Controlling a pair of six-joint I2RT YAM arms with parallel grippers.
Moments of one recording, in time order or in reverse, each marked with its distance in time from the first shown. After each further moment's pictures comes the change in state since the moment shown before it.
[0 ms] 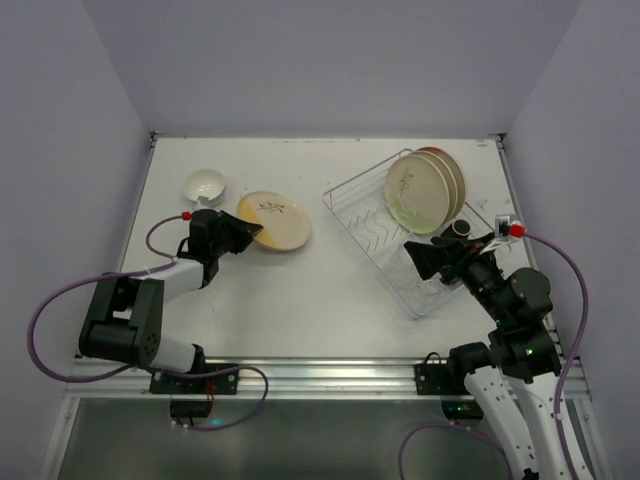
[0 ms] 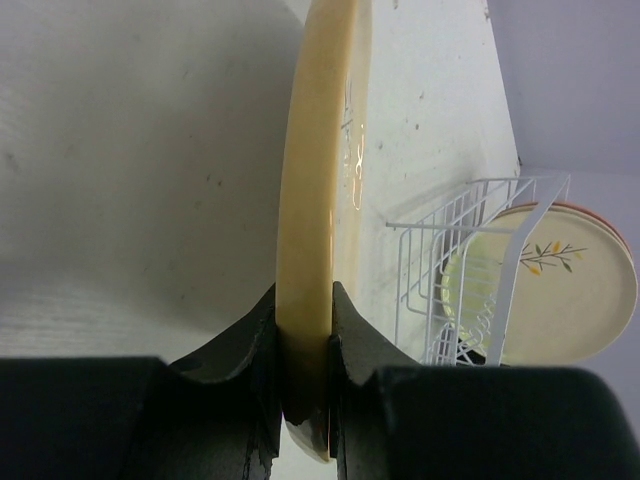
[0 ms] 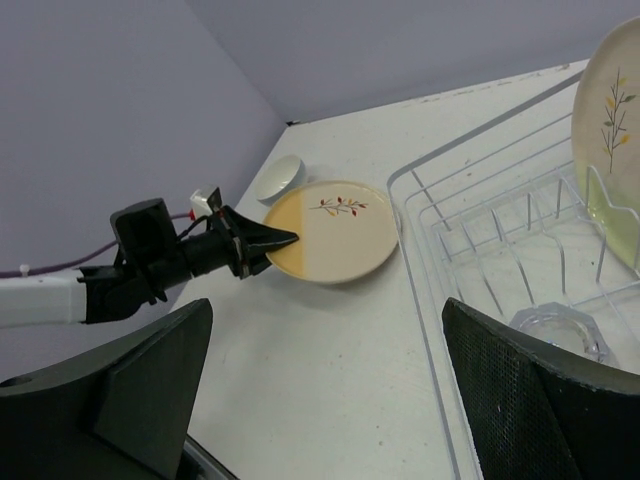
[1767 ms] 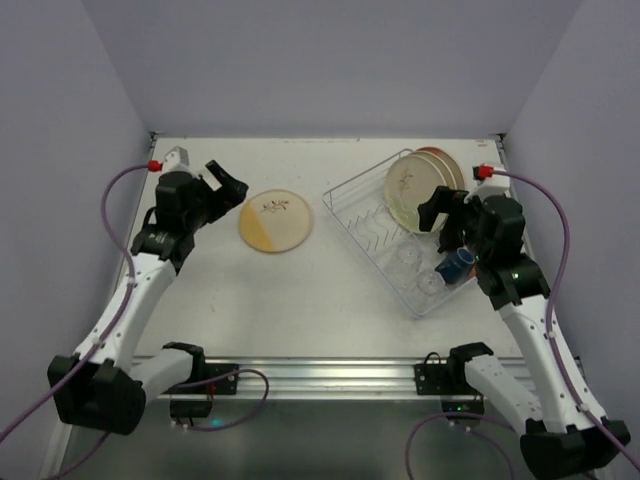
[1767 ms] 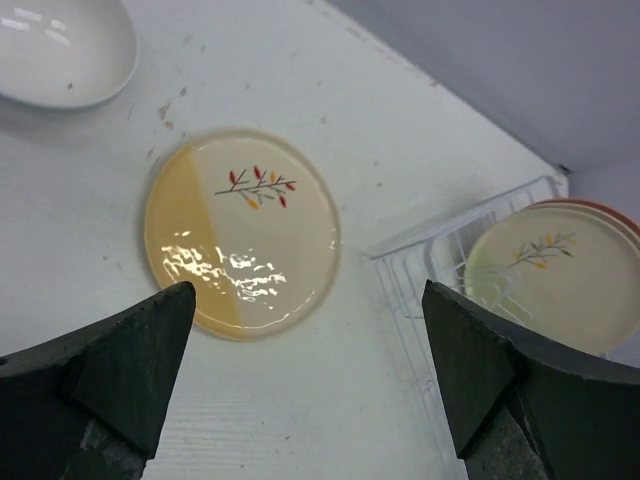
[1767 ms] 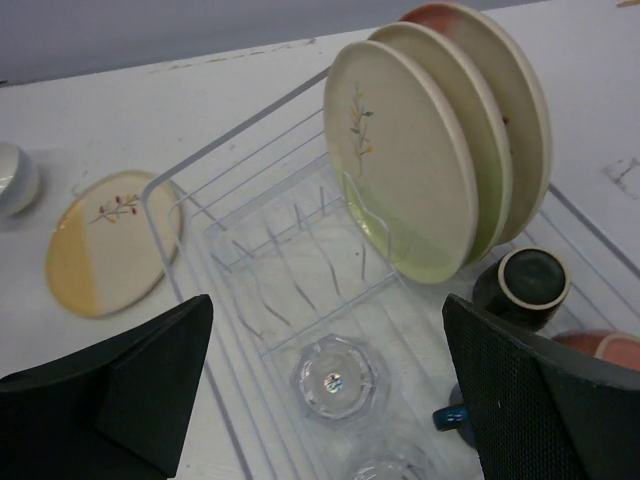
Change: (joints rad) left arm -0.016 -0.251 0.420 -0.639 -0.186 0.364; right arm -0.011 0.440 0.244 -0.137 0.348 -0.318
